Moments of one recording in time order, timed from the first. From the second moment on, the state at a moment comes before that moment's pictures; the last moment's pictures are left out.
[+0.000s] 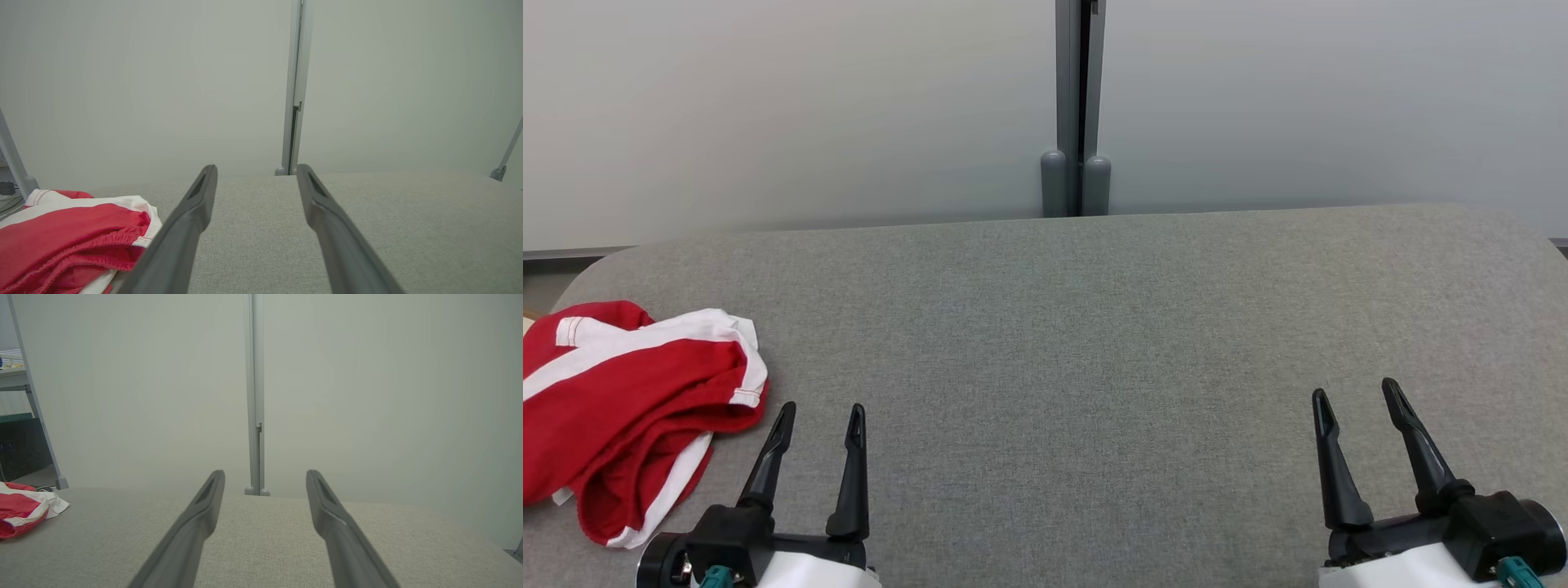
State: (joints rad) left arm 0.06 0.05 -0.07 0.09 -0.14 -0.02 -0.26; right arm 0.05 -0.05 0.08 0.05 0.07 0.13 -0.26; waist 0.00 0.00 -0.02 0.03
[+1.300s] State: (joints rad) left arm 0.13 0.05 -0.02 0.06 -0.15 0.01 -0.26; right arm 0.08 -0.05 0.17 0.06 0.09 0.13 -0.26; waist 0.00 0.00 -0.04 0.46
